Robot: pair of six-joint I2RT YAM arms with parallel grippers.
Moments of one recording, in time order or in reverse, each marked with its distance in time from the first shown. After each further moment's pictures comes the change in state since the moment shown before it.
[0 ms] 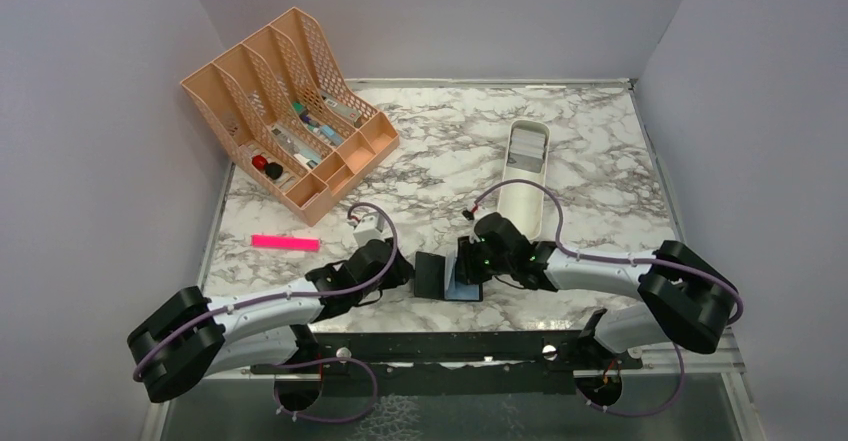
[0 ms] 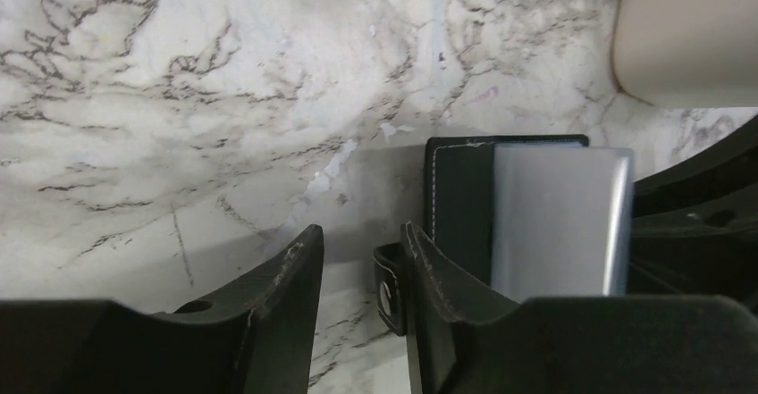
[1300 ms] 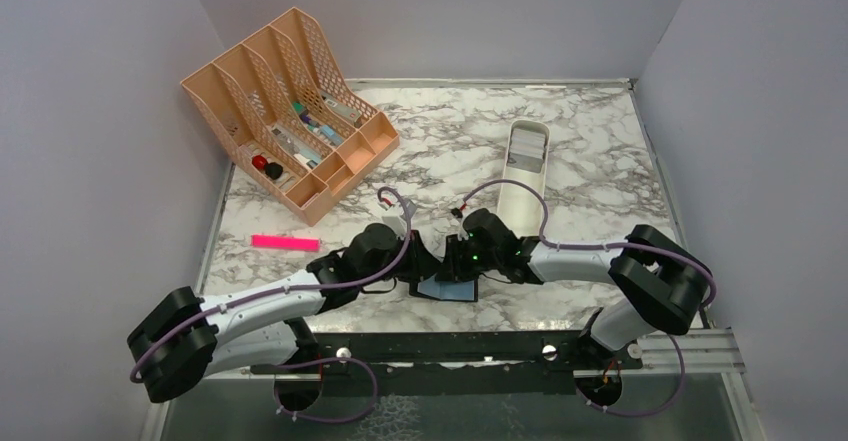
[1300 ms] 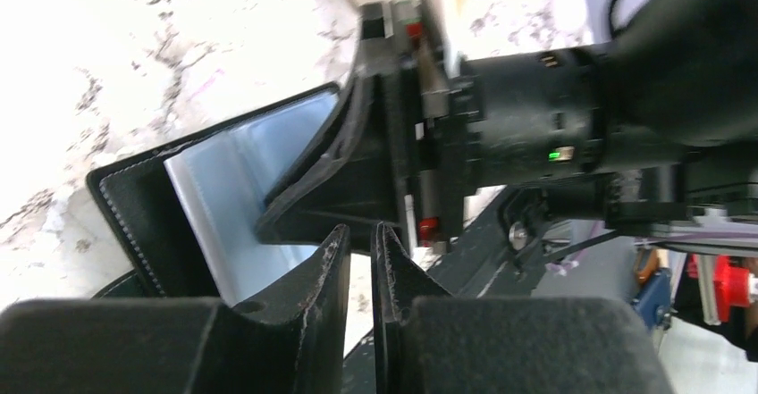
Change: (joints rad) left arm 0.000 -0.027 0.156 0.087 0.378 0.134; right arm 0.000 0.145 0.061 0.093 -0.115 0.088
